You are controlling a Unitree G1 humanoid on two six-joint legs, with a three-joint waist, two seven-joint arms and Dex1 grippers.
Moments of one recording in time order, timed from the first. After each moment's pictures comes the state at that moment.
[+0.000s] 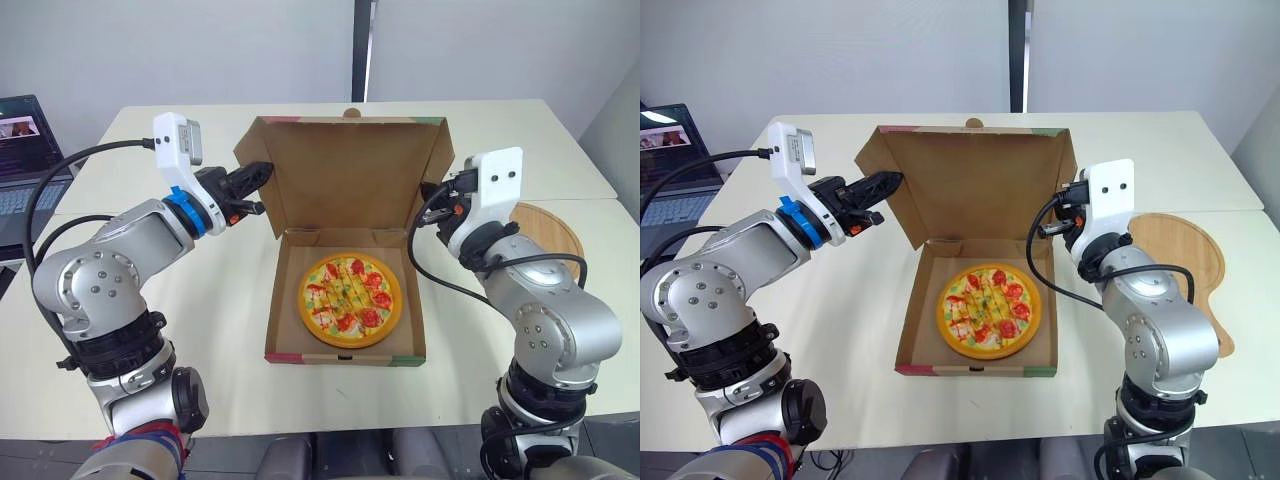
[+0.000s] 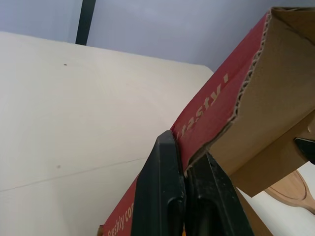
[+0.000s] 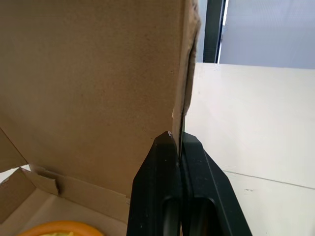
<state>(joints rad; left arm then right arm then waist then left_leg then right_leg) -0.70 0.37 0.47 -0.34 -0.82 1.29 -0.25 -0.54 -0.12 -0.12 -0.72 0.26 1.19 0.13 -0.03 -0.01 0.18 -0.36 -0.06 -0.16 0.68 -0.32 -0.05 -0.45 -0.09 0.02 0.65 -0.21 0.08</state>
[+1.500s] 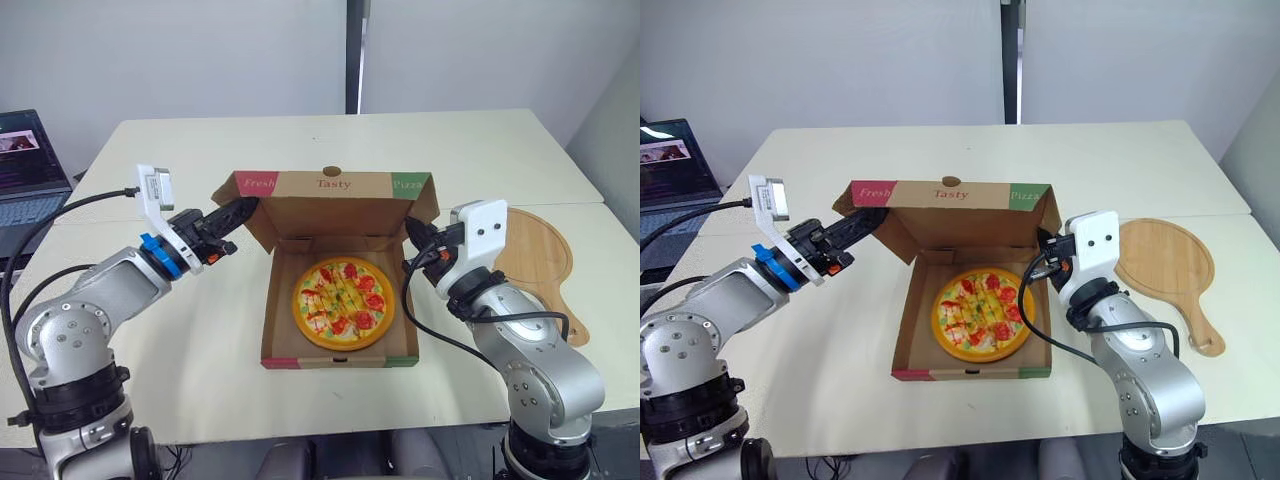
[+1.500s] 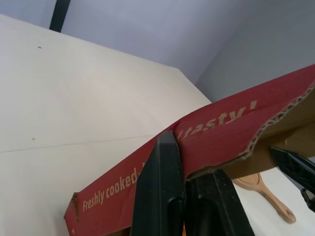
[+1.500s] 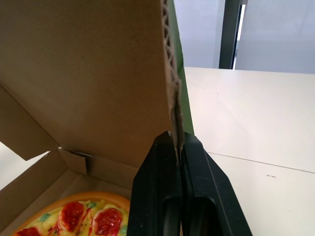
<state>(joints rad) -0.40 0.56 0.45 -0.28 -1.16 1.06 -0.33 -0.25 -0.13 0.02 -0.81 0.29 0.94 0.13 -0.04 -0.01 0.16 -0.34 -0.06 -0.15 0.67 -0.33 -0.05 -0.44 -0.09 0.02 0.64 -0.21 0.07</state>
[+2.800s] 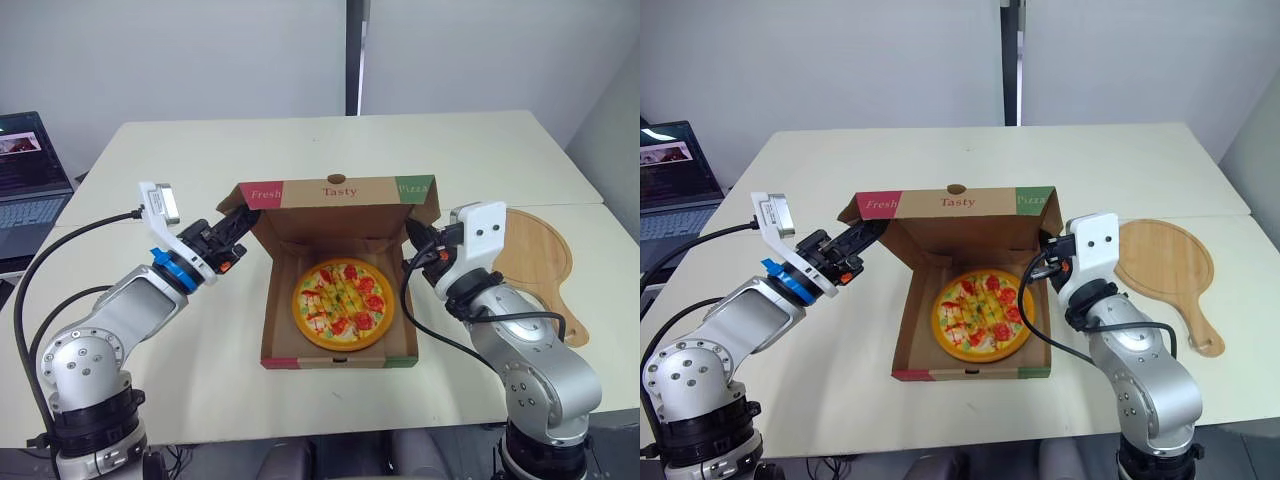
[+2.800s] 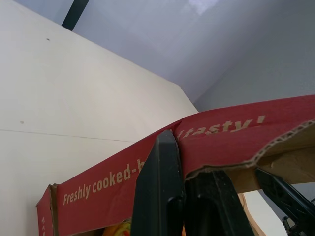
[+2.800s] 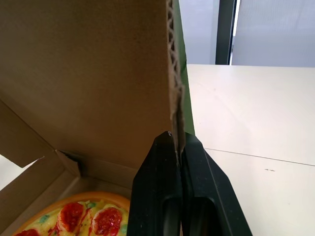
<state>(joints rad) -0.28 0.46 0.43 -0.40 -1.39 0.94 -0.03 -0.25 -0.11 0.03 -0.81 0.29 0.95 0.11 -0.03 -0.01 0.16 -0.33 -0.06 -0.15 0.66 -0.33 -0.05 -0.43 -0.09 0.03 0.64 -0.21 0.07</state>
